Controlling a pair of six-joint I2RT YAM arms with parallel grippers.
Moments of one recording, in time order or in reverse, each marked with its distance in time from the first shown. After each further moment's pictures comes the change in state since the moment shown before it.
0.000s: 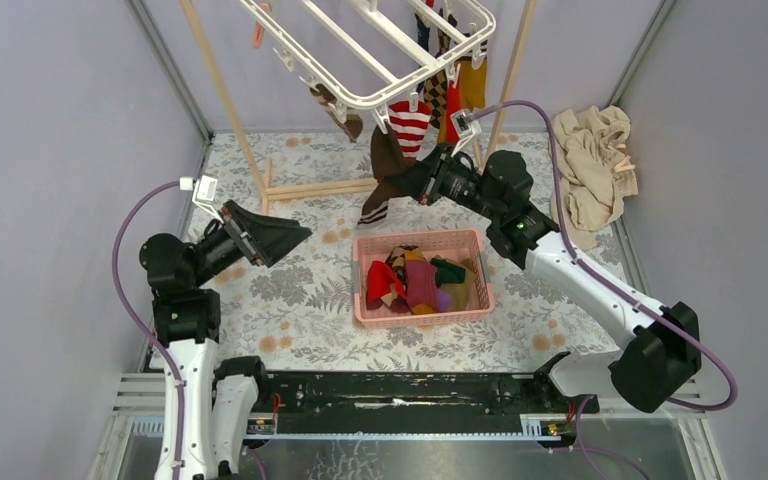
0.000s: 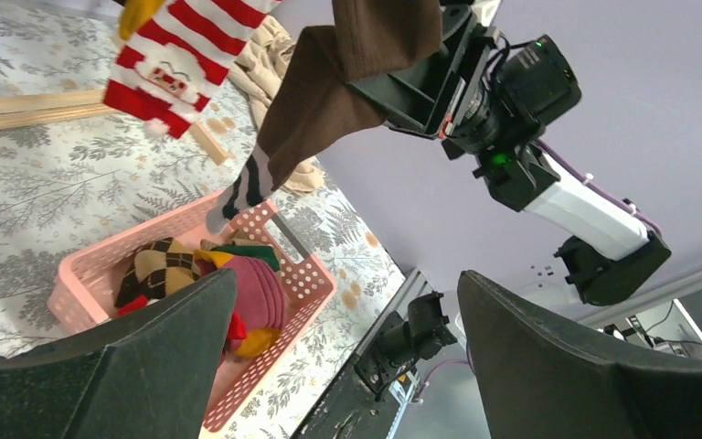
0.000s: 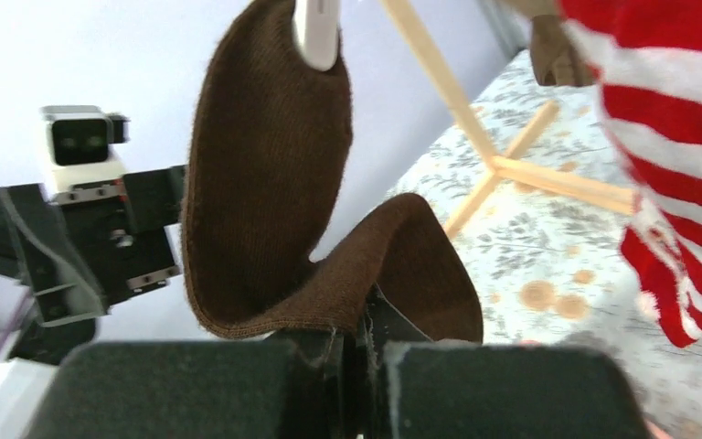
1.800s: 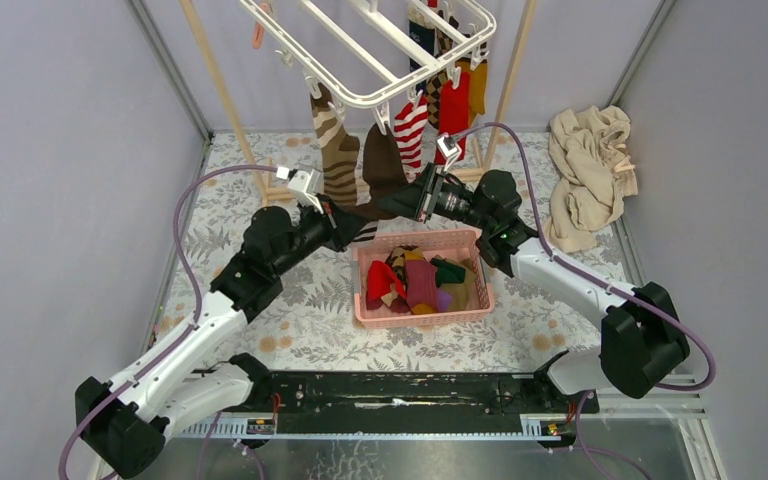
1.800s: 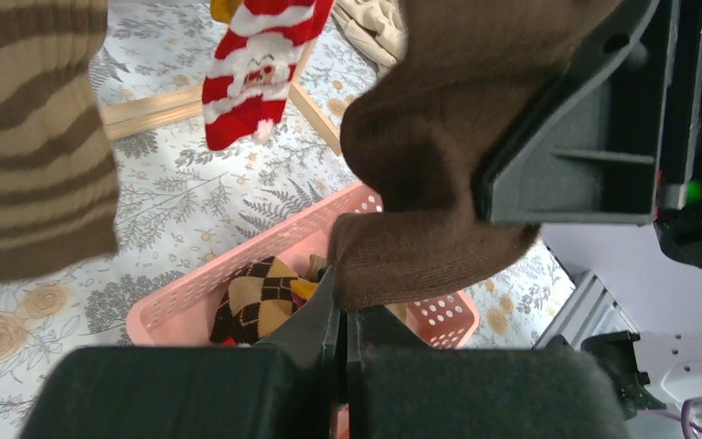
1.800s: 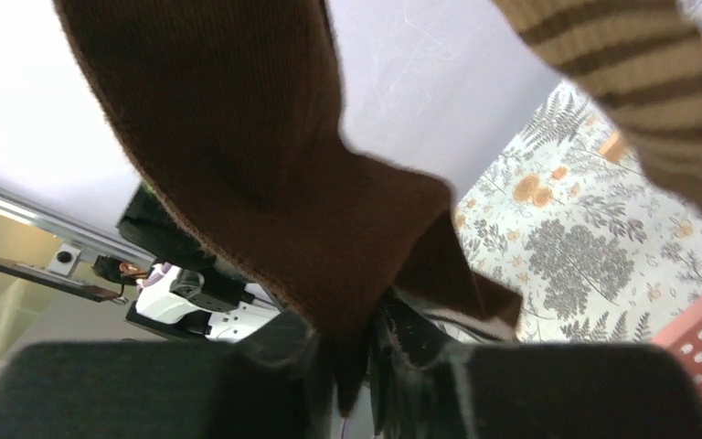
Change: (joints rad) left arm -0.758 0.299 0.013 -0.006 -0.879 0.449; right arm -0.007 0.088 -0.168 0.377 -0.272 0.453
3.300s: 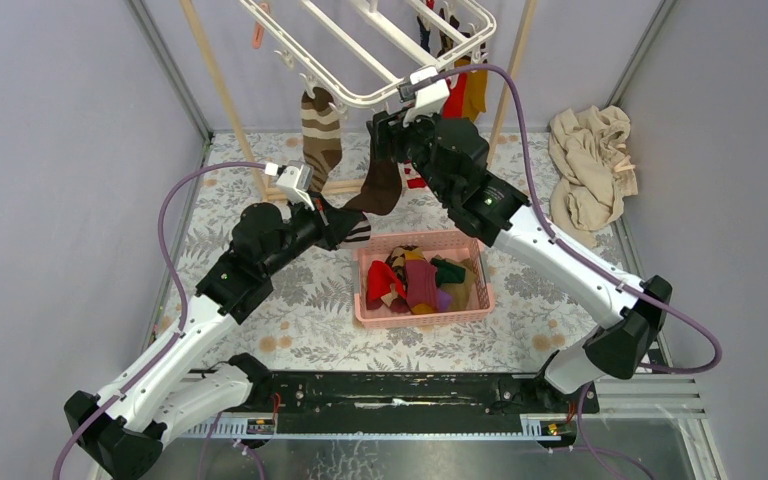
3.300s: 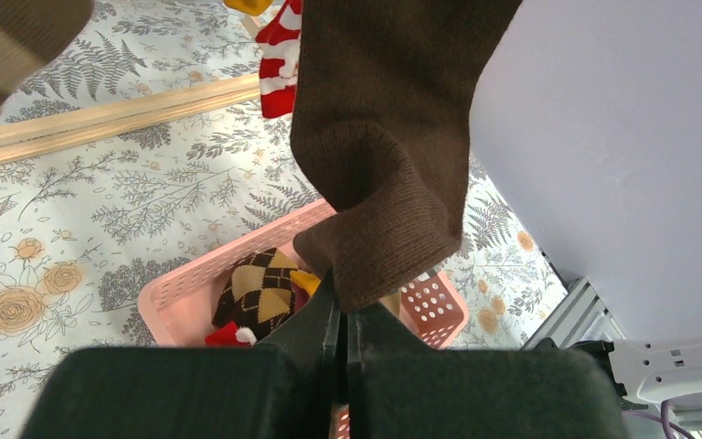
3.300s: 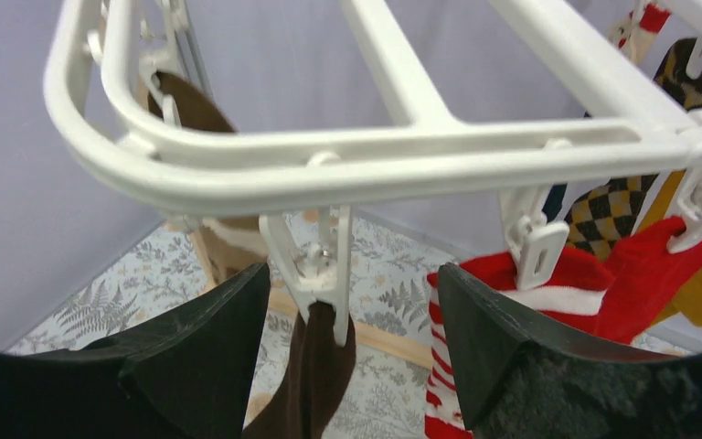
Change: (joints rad) left arm 0.000 -0.042 0.100 -0.178 -0.044 -0.018; right arm 0.242 0.119 0.642 -0.649 0.980 -1.122
